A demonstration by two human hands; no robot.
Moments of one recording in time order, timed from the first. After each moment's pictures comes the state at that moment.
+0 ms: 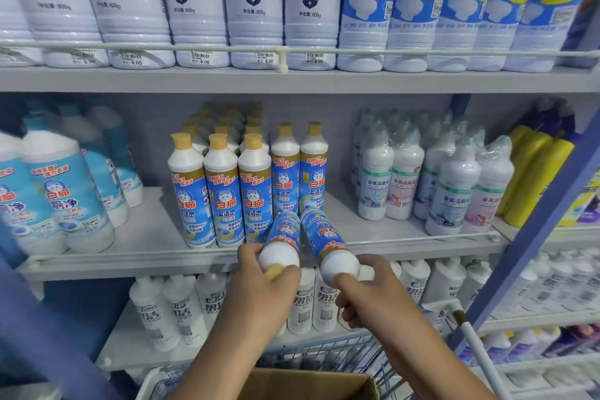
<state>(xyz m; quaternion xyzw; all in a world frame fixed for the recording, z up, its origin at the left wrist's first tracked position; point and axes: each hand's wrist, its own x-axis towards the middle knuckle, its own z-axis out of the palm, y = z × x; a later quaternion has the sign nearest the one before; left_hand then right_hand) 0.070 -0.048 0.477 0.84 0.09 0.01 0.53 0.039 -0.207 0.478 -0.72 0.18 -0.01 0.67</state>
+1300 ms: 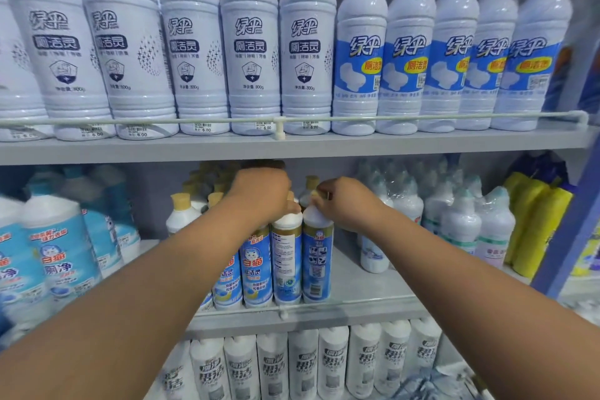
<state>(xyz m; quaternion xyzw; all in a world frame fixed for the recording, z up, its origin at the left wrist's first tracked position) 0.236 -0.061 0.628 0.97 -0.18 0.16 -0.06 0.220 -0.228 0.603 -0.97 -0.04 -0.12 0.19</state>
